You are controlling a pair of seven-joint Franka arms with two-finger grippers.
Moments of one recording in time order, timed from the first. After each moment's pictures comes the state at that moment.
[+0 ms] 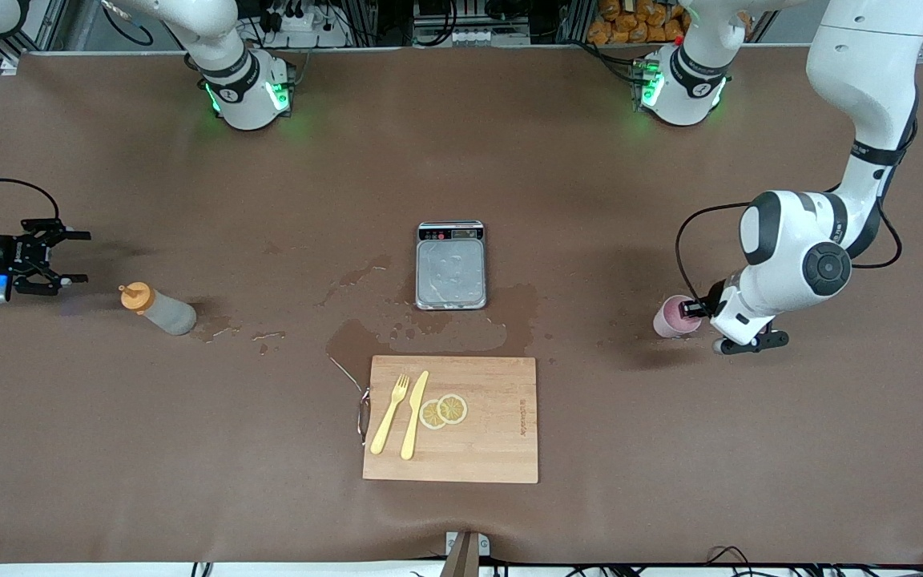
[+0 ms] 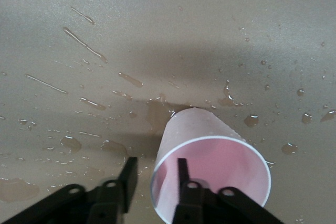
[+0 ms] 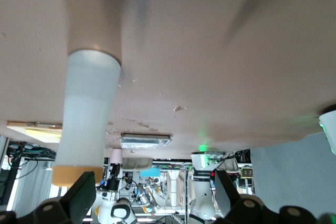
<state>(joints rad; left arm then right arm) 0.01 0.41 -0.13 -2.05 -0.08 2.35 -0.20 -0.74 0.72 0.02 -1.55 0.61 1.34 0.49</state>
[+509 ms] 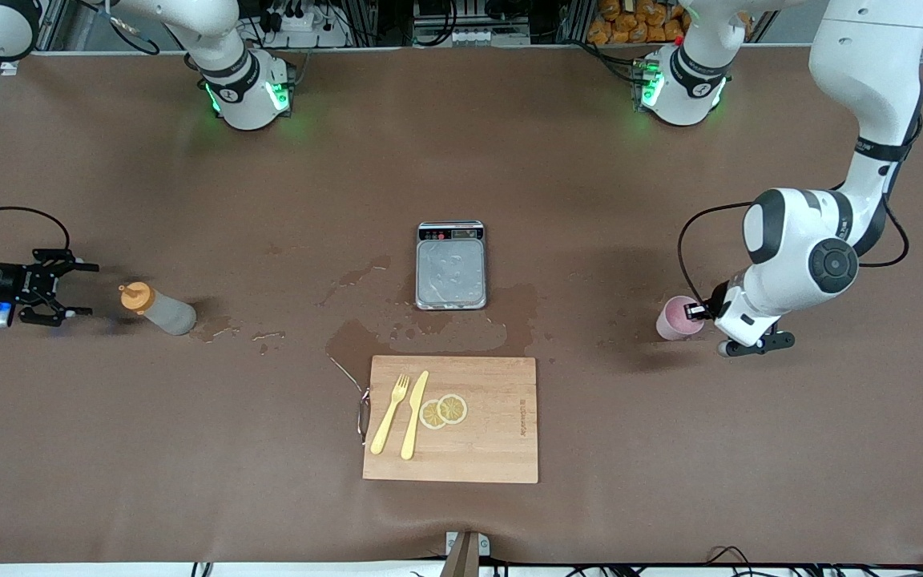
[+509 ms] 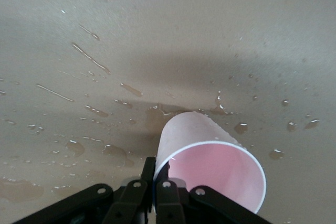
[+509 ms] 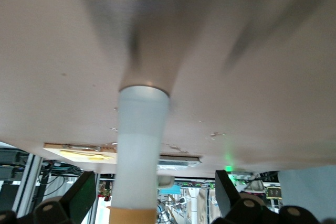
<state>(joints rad) 0.01 0.38 -0.13 -2.03 -0.08 2.34 -0.22 -0.69 0.81 0.02 -1.46 0.69 1.47 0.54</state>
